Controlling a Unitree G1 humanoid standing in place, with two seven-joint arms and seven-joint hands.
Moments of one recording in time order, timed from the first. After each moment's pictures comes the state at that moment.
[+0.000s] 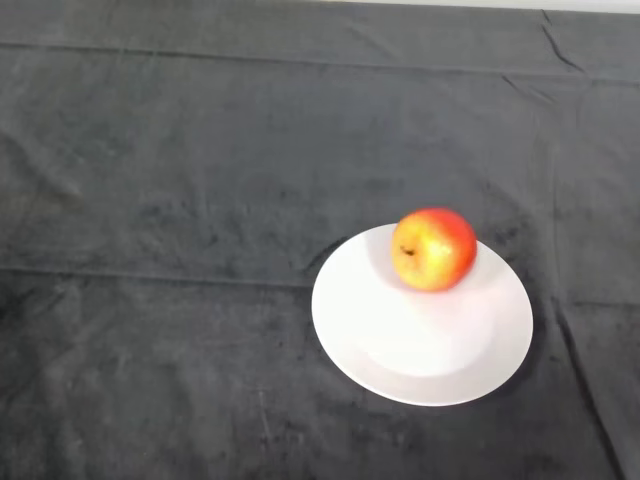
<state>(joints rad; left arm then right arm) -0.41 0.57 0.29 1.19 -0.63 -0.76 0.09 -0.75 -0.45 -0.92 1.22 0.88 0.15 0.35</state>
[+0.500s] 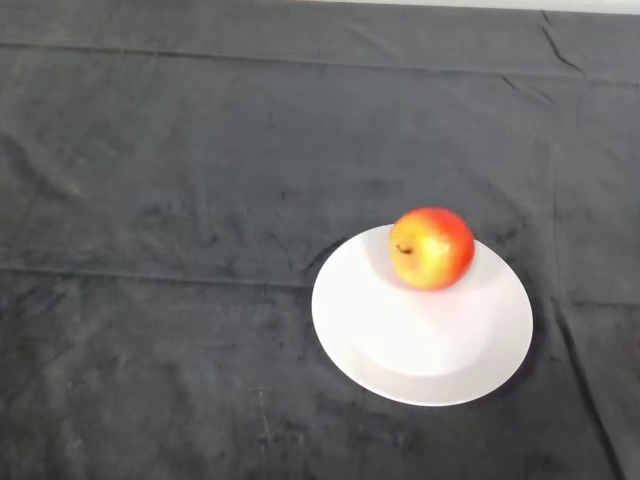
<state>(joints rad) -0.41 0.57 0.39 1.19 -0.69 -0.69 0.05 -0.75 -0.45 -0.92 1.22 0.88 0.15 0.35</state>
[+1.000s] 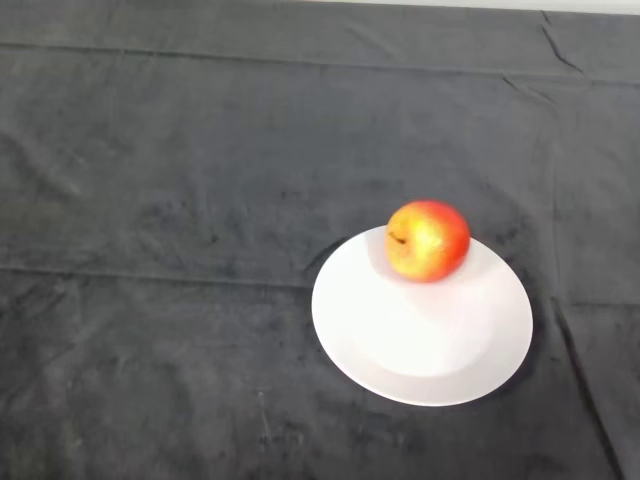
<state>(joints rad) -0.41 0.57 0.45 1.18 -0.69 -0.66 0.00 -0.75 -0.45 -0.92 1.22 0.88 0.15 0.35</state>
